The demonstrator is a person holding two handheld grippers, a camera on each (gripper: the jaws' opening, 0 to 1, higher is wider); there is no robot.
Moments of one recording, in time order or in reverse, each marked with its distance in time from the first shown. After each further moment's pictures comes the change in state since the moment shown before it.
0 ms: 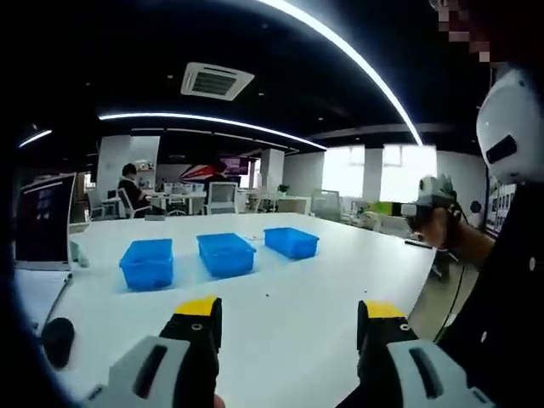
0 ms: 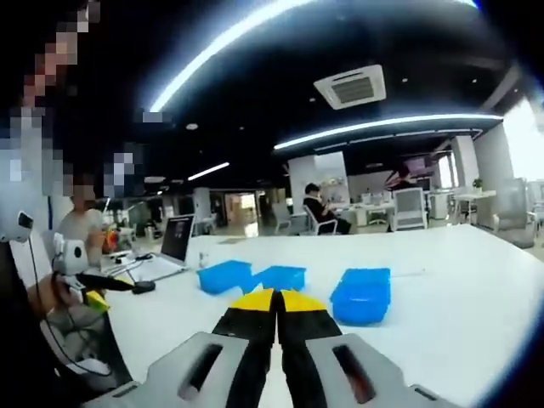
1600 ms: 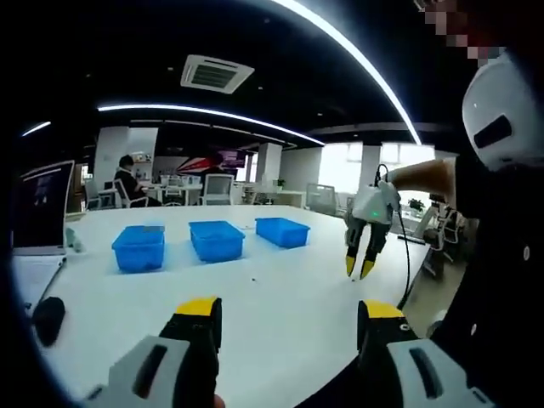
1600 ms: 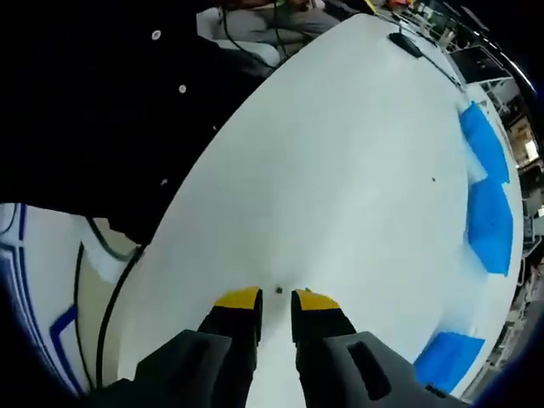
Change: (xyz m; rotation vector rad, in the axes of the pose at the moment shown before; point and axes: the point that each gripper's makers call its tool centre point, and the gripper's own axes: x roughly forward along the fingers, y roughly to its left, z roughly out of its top) left arm -0.005 -0.023 -0.021 -0.025 0.030 -0.023; right arm -0.020 0.021 -0.186 -1.157 1.100 1.195
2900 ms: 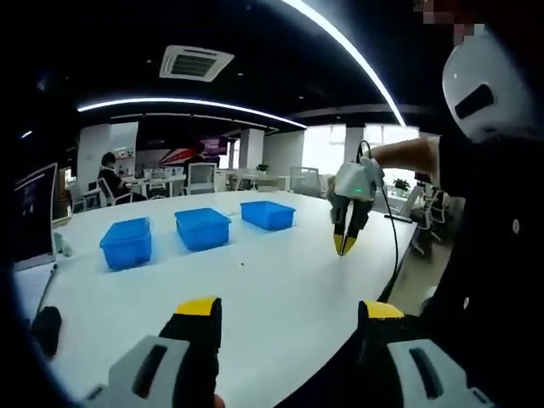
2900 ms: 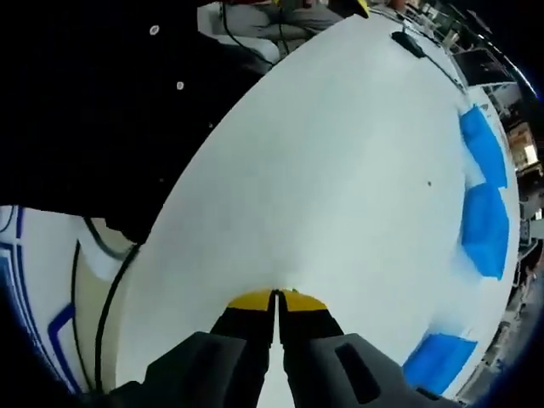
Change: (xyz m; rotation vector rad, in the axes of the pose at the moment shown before) left arm -0.003 -0.004 -0.015 0.060 0.083 -0.076; right arm -0.011 -0.010 0.007 0.021 -0.009 -0.053
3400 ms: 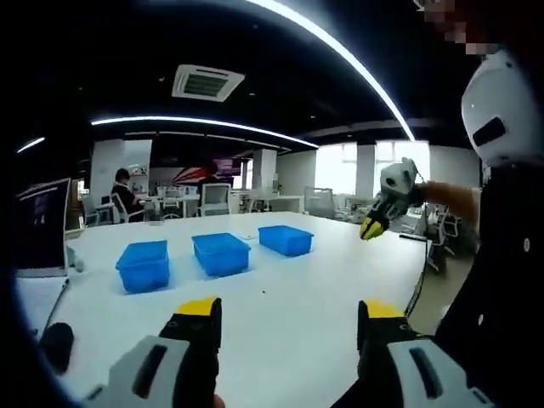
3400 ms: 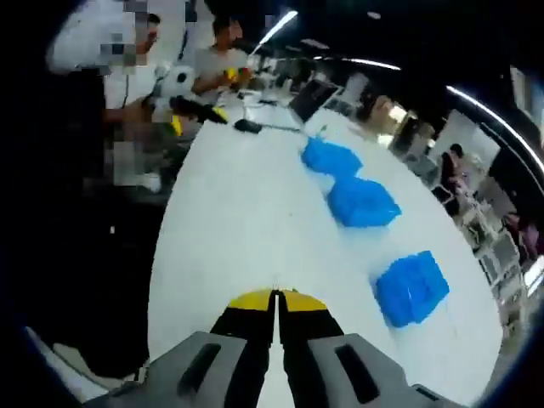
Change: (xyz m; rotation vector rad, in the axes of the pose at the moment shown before) left arm 0.003 0.024 0.031 0.005 -0.114 0.073; right arm -0.111 -0.020 -0.017 0.666 -0.569 -0.626
